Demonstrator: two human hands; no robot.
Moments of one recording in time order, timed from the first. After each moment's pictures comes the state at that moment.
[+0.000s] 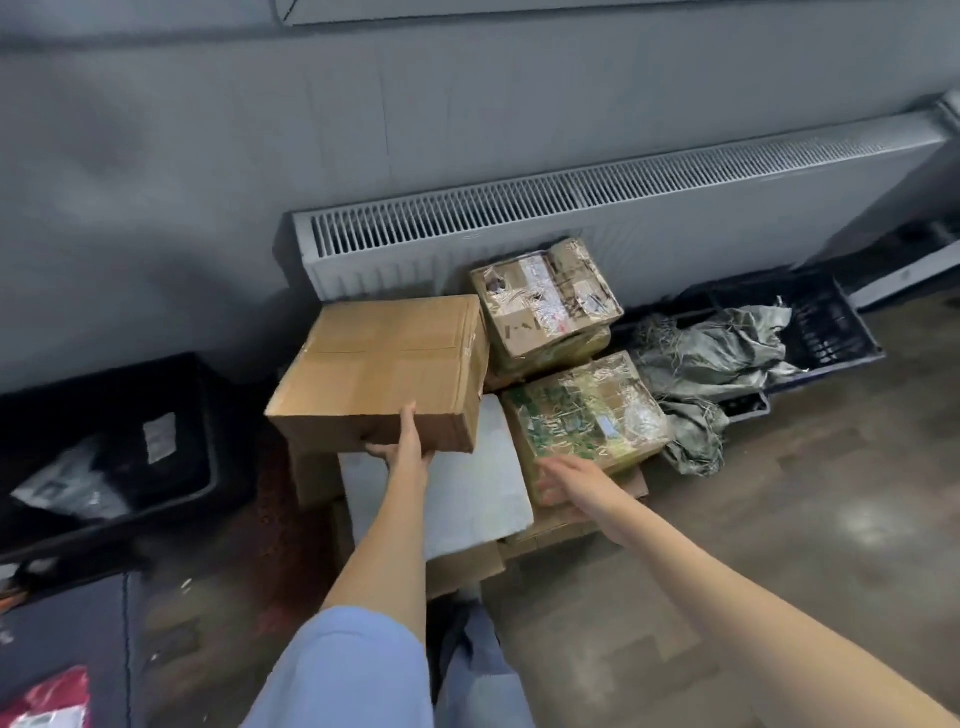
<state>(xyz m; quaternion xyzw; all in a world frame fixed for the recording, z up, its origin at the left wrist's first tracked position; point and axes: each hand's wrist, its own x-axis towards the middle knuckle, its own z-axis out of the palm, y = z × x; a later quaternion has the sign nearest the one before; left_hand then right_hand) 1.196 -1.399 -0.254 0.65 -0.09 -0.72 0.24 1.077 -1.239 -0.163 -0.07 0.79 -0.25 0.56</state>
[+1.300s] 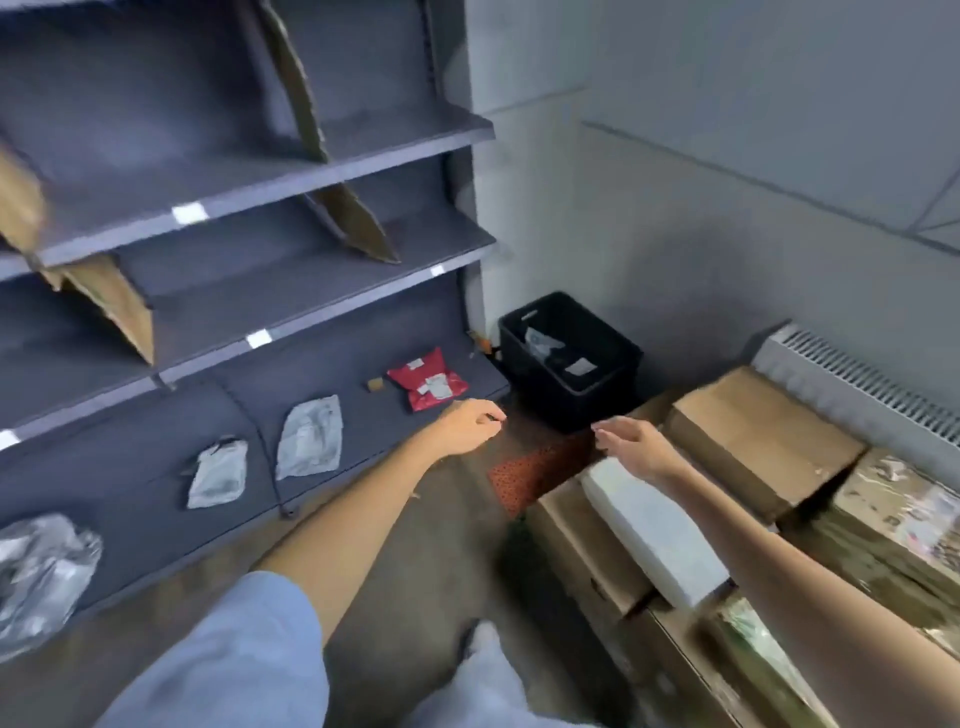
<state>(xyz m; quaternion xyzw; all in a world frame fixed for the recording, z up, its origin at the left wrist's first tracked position) 1.433 -1.017 -0.022 0.78 -0.48 -0.36 0.16 1.213 -1.114 -0.024 -0.75 0.48 -0.06 0.46</state>
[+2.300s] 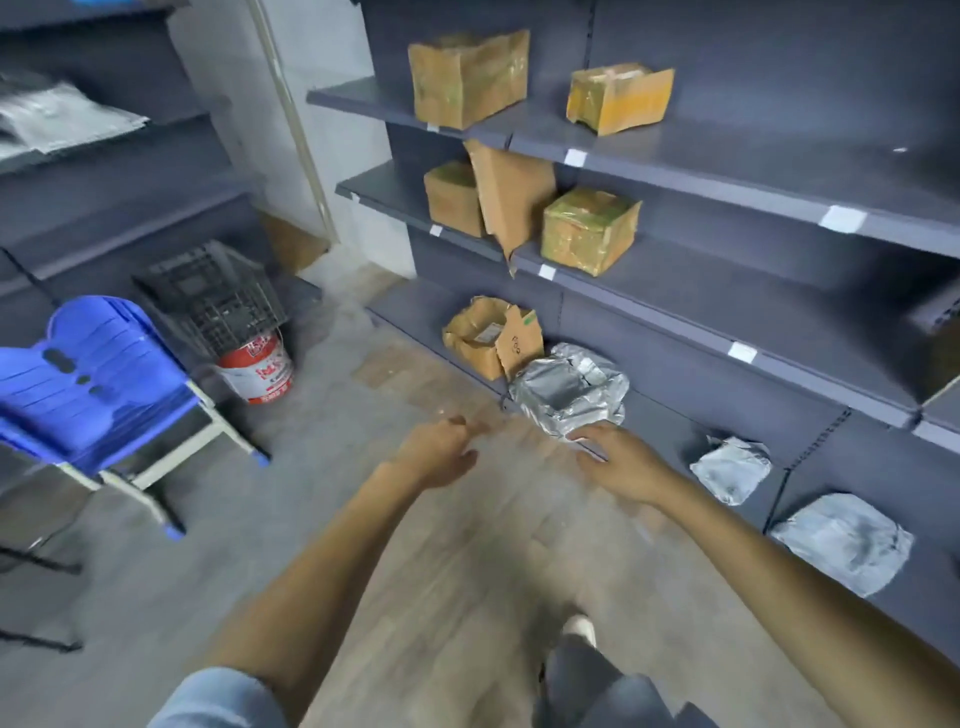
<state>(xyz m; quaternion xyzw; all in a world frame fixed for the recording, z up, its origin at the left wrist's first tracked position) 1.716 -0.198 -0.021 0.99 -0.02 -0.14 0.08 1.771 -0.437 -0.027 -0.92 -0.23 0.17 0.26</state>
